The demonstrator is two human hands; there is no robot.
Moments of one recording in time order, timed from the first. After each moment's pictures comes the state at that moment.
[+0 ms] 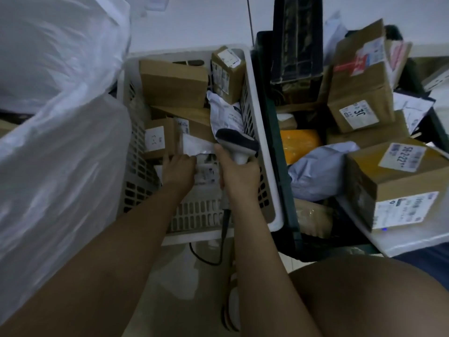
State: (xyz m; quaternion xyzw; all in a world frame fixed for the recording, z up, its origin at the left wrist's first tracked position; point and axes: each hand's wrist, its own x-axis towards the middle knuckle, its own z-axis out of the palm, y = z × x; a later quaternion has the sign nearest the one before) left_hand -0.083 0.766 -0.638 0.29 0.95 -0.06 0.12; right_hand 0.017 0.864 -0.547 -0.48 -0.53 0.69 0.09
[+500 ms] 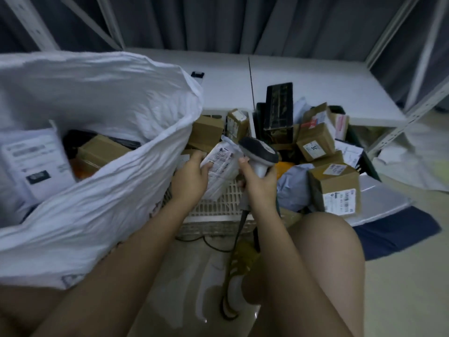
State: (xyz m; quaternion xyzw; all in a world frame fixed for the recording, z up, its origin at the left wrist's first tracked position) left_hand 0.028 0.712 -0.449 0.18 0.91 0.37 0.00; right_hand 0.110 0.826 -0.420 -0.40 -0.59 0.67 0.20
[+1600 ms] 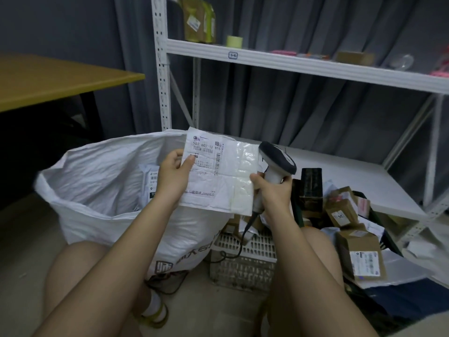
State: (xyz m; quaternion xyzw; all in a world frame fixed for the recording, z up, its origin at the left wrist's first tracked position) left_hand 0.089 0.507 -0.267 0.05 0.68 0.72 -0.11; right_hand 0.133 0.701 -0.283 -0.23 -0.59 0.73 0.24
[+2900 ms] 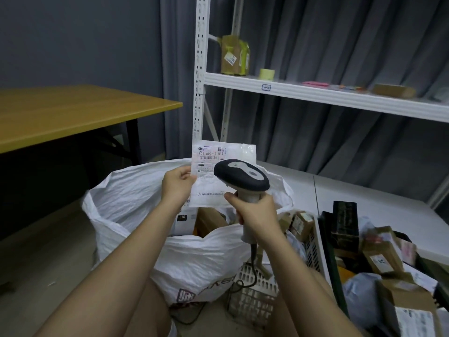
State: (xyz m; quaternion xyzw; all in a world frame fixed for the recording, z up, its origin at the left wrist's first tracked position) left_hand 0.031 0.445 -0.254 -0.05 0.72 0.68 -0.12; right_hand 0.125 0.612 -0.240 -0.03 -0.74 0.66 0.11
